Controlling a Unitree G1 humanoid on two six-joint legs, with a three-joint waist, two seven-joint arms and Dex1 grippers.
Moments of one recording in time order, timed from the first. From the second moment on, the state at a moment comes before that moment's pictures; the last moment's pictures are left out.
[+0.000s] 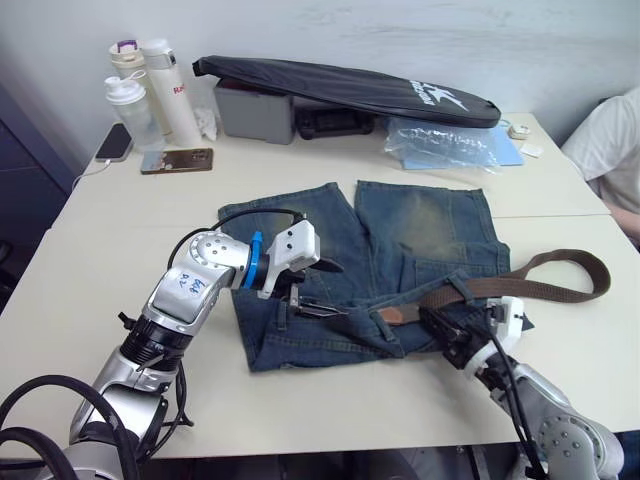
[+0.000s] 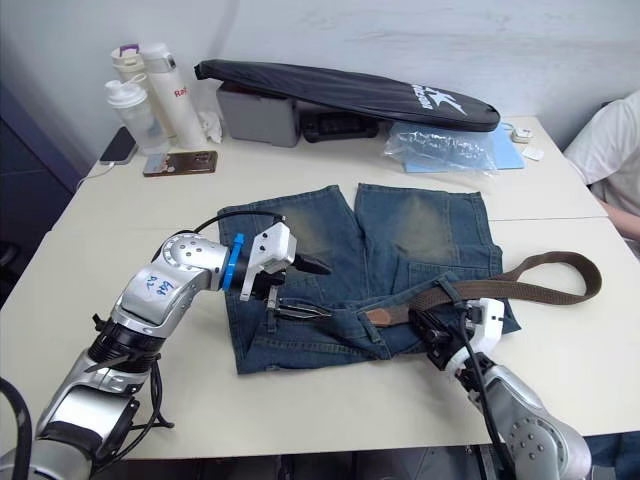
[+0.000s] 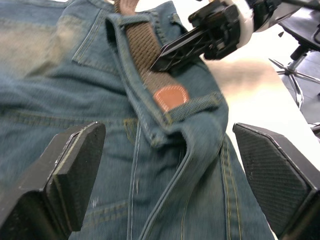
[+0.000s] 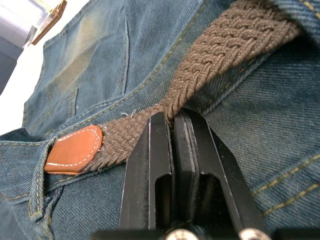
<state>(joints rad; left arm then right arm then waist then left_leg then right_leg) -0.66 0.52 -0.29 -0.07 -0.27 0.56 -1.12 0.17 -0.33 -0.30 -0.38 0.95 0.75 0.29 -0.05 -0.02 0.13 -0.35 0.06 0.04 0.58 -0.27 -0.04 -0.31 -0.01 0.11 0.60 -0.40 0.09</state>
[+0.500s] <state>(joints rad) -0.66 0.51 -0.30 -0.07 -0.27 0.56 -1.12 0.20 -0.31 -0.40 -0.31 1.06 0.70 0.40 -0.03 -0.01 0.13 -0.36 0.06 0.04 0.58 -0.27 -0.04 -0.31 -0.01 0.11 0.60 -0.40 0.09</state>
